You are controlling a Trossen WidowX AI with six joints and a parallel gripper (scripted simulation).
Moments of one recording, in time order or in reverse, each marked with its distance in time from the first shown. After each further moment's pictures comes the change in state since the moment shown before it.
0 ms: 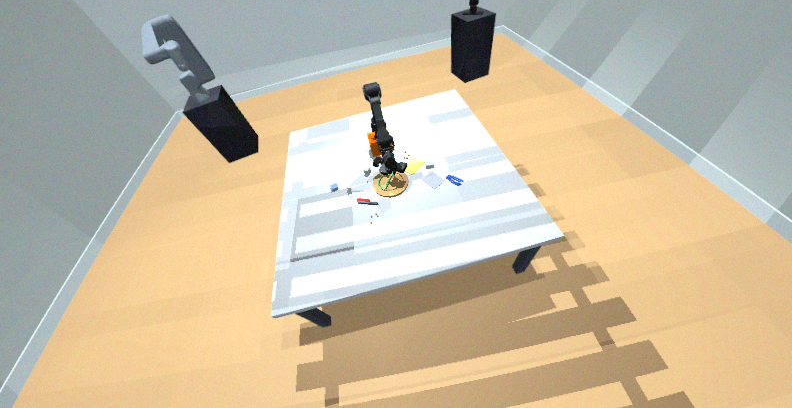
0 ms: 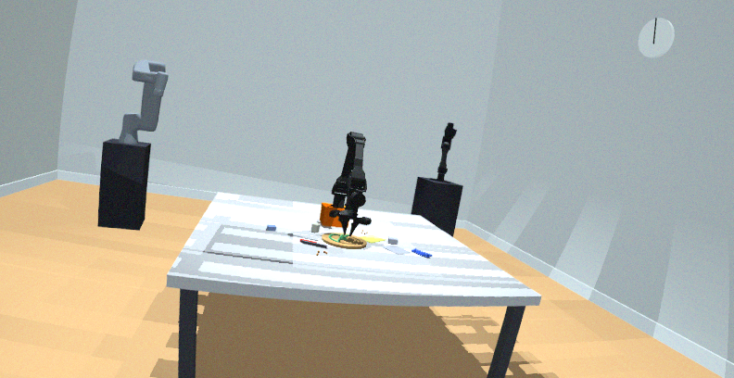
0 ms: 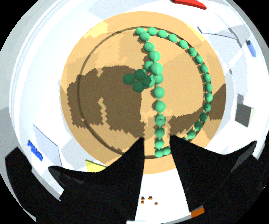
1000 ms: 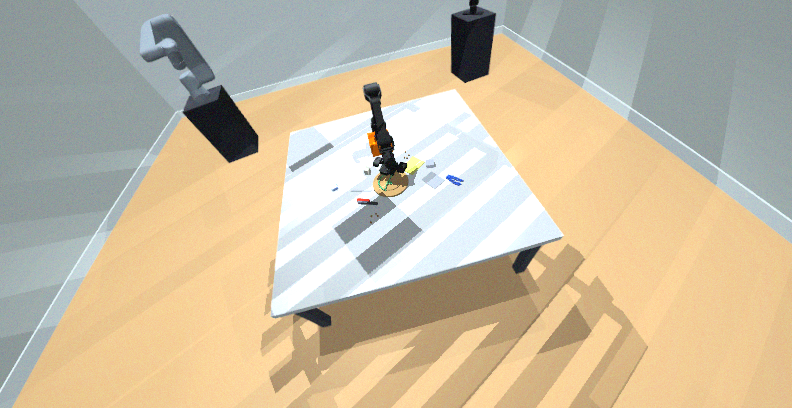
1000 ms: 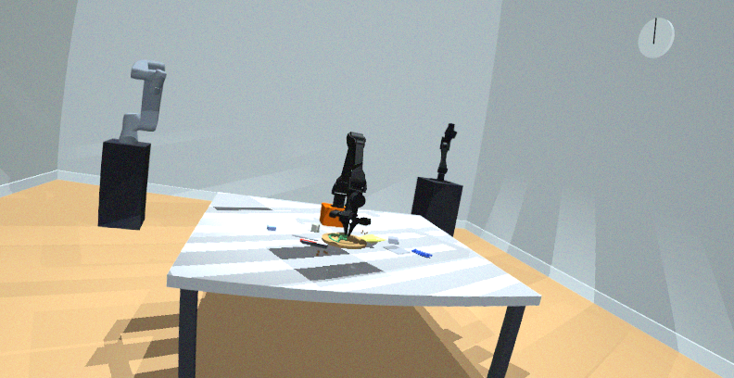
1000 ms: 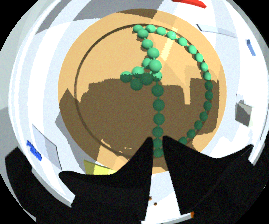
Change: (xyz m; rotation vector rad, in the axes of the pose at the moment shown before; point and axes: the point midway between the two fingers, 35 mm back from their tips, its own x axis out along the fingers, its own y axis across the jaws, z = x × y) arm 0.002 -0.001 -0.002 0.000 0.006 -0.005
